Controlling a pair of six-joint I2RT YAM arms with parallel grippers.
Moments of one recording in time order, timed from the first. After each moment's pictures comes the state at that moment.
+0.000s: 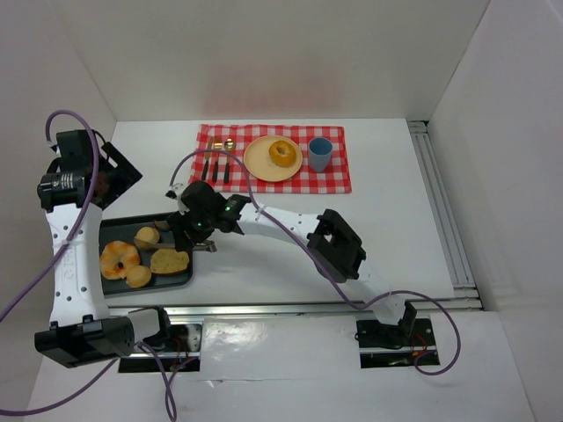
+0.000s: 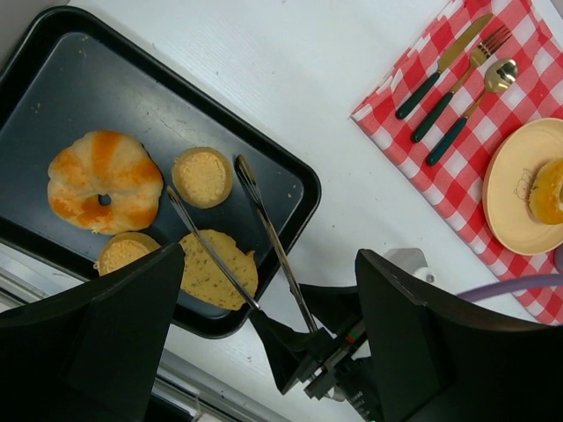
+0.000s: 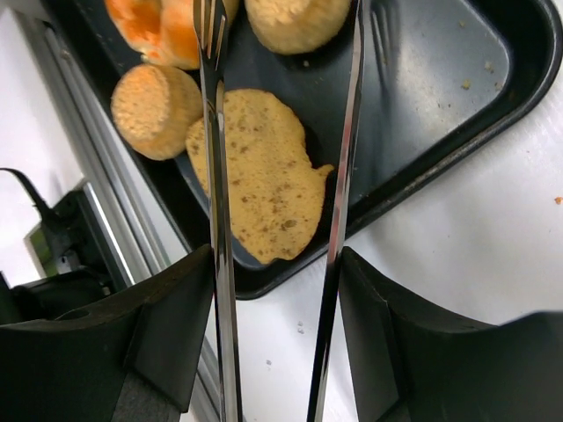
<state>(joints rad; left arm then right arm) 0.24 1.19 1.51 -1.12 -0.15 -0.55 1.08 2.32 2.01 -0.37 -0.27 0.35</state>
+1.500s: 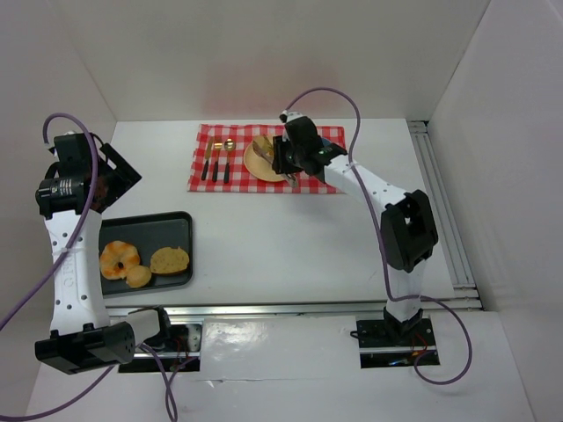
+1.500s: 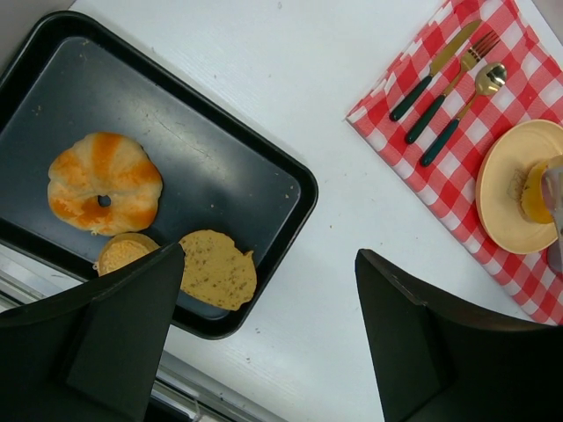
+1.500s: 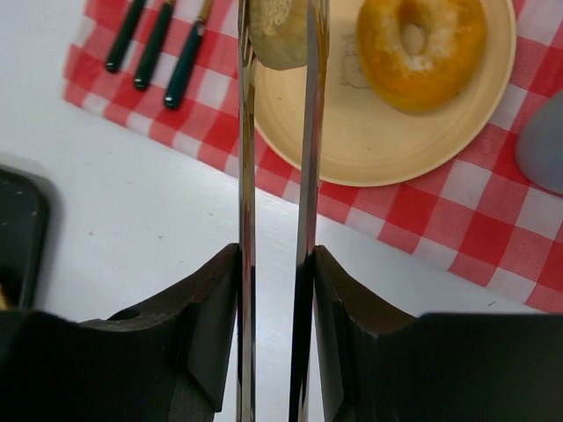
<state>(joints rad) 0.24 1.16 1.50 -1.11 -0.15 -0.55 0.59 1.89 1.64 -0.37 0.01 0.31</state>
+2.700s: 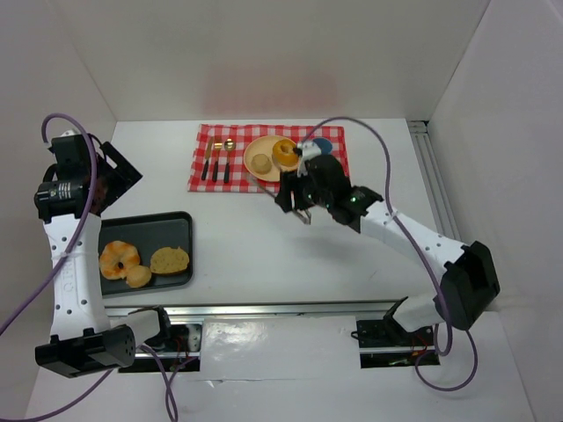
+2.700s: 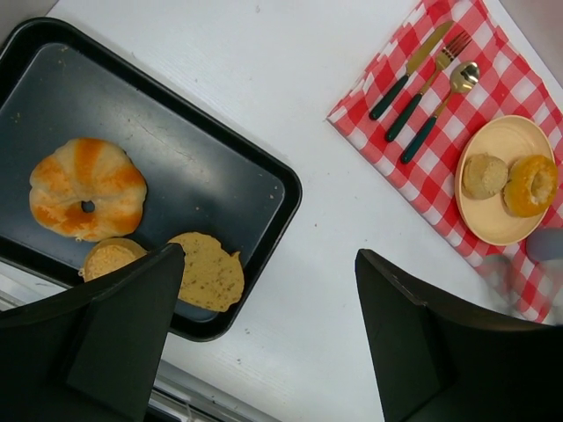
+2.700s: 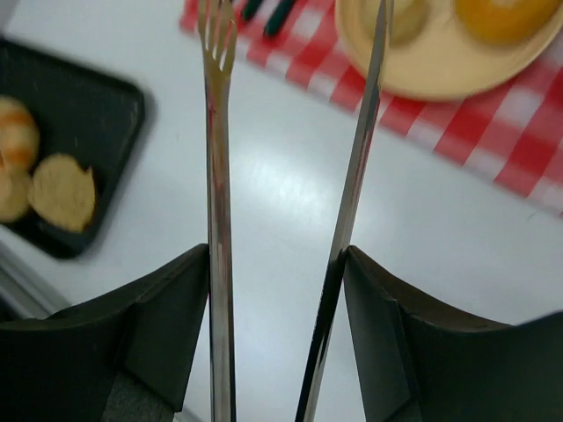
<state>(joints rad) 0.24 1.14 1.50 -1.09 -0.12 -0.55 0.65 1.45 1.24 -0.27 -0.02 0.32</state>
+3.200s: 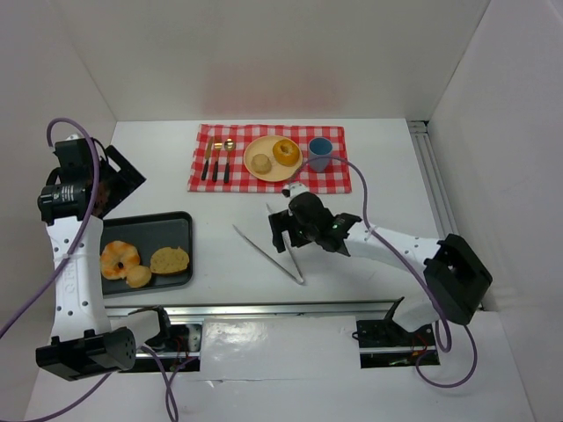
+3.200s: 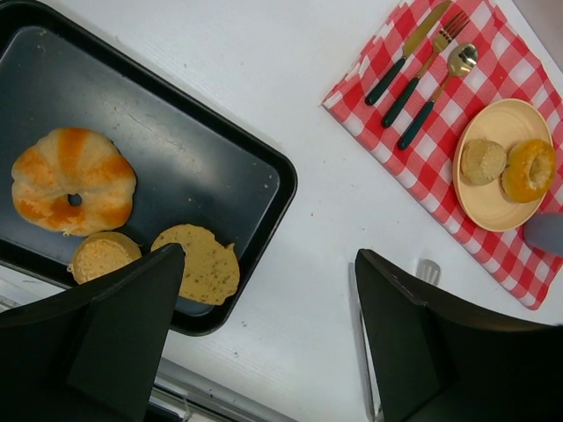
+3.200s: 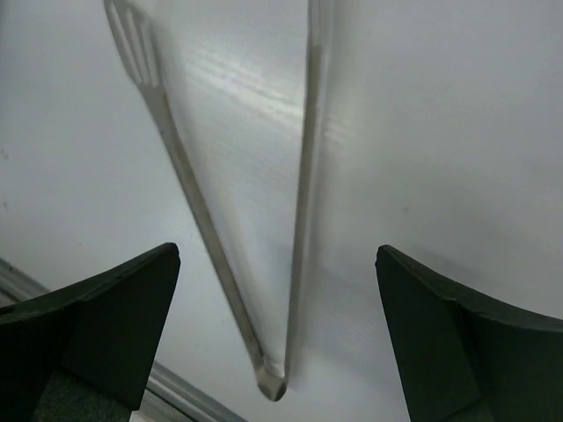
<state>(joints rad) 0.24 1.12 1.45 -1.07 -0.08 -0.56 0.83 1.44 0.87 -0.20 0.05 0.39</state>
